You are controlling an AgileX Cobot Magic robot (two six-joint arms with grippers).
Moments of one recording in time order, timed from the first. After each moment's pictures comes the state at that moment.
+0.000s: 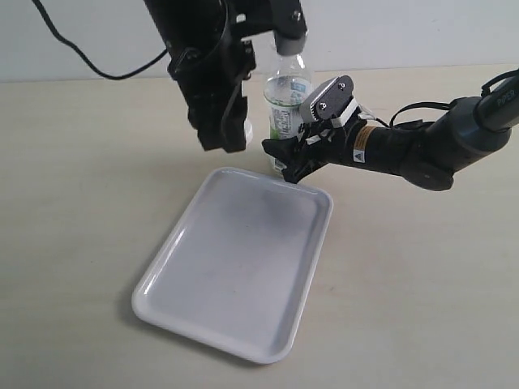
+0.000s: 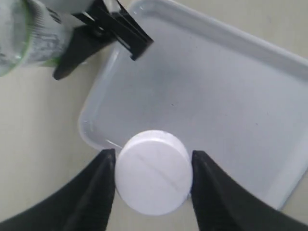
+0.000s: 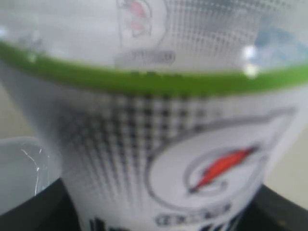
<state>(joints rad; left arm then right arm) -0.69 1.97 -1.77 -0.10 1.22 0.91 0.11 2.31 -1.13 -0.82 -0.86 0.30</state>
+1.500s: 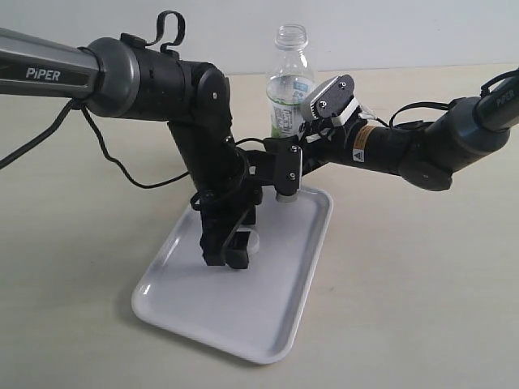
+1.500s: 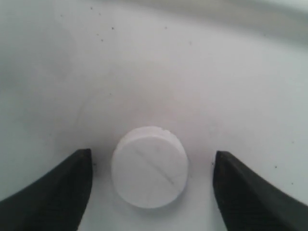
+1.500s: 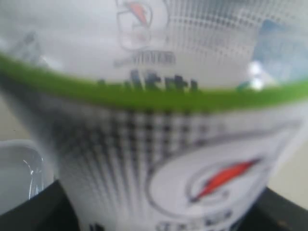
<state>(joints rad) -0.69 2.17 -1.47 -0.27 0.89 1.21 0.11 2.31 -1.13 -0.79 -0.85 0.30</state>
